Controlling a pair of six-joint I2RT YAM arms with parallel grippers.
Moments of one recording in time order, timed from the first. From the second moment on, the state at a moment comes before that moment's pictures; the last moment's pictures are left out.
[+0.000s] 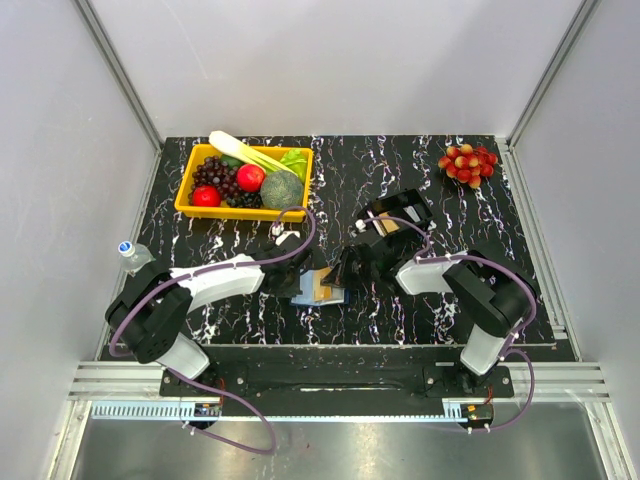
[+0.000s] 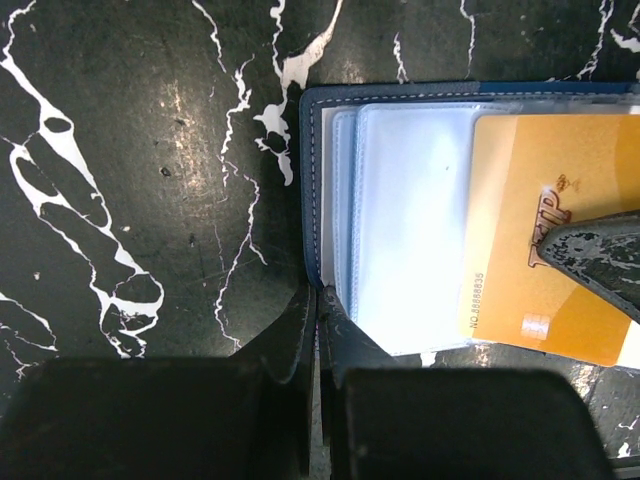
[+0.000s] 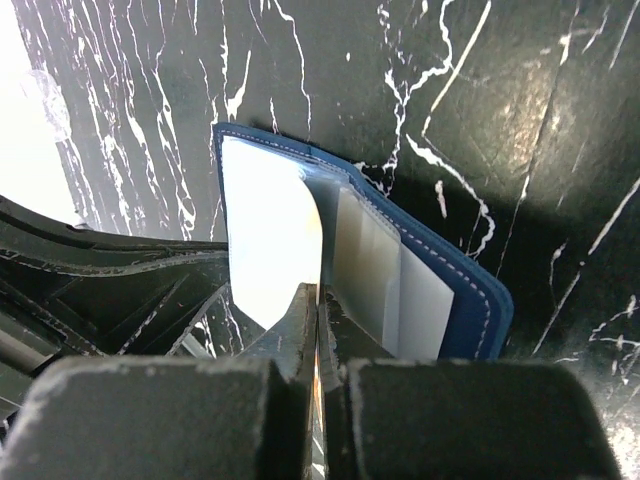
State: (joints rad) left arm -0.77 1.53 0.80 -0.46 -0.19 -0.70; right arm 0.73 1.75 0.71 0.34 -0.27 1.00
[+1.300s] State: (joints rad) left arm -0.75 1.55 0.79 -0.34 -0.11 -0.73; right arm 0.74 1.73 0.87 -0.02 -0.17 0.94
